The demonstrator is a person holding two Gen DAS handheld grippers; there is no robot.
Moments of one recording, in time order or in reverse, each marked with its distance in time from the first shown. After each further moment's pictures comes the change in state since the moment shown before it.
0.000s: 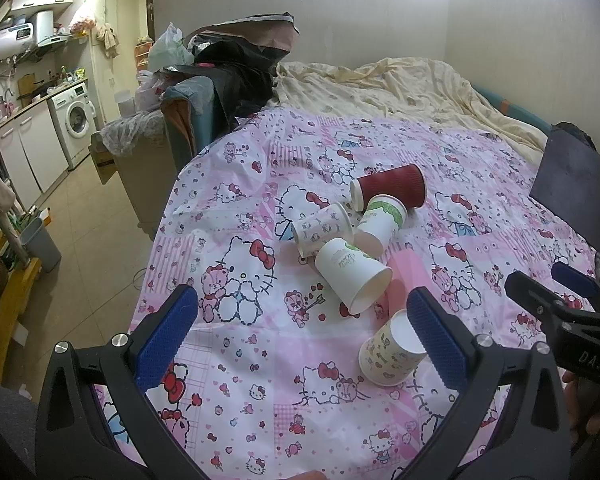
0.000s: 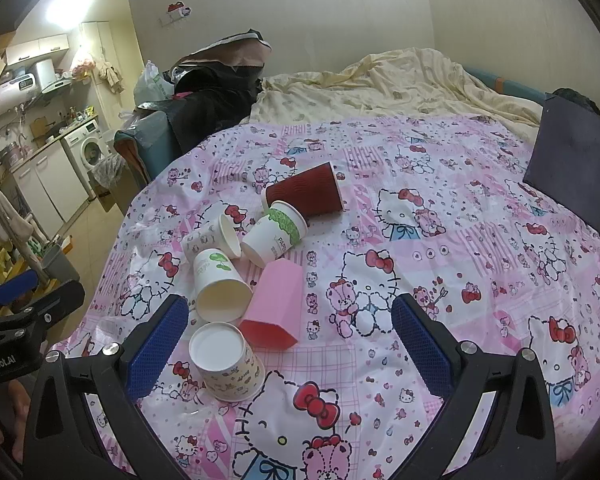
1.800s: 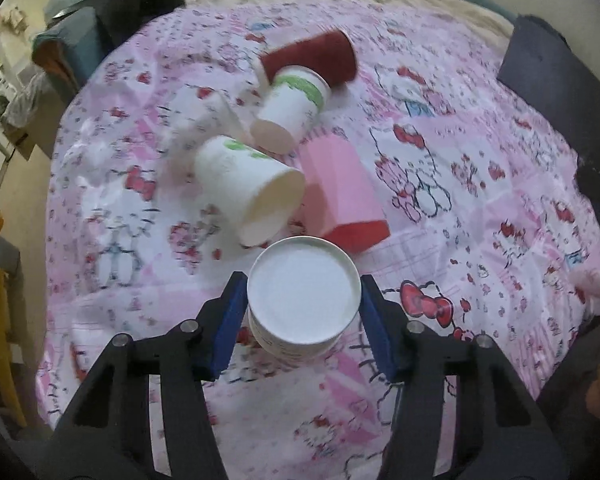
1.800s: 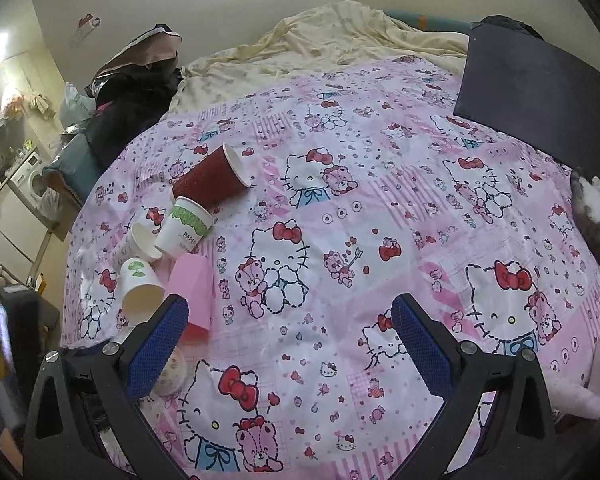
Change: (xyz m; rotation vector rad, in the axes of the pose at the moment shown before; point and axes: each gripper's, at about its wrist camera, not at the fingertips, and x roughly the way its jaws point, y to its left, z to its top) left arm 0.089 -0.073 -0.016 0.179 0.399 -0.149; right arm -0.007 -0.090 0.006 0.237 0.128 -0.139
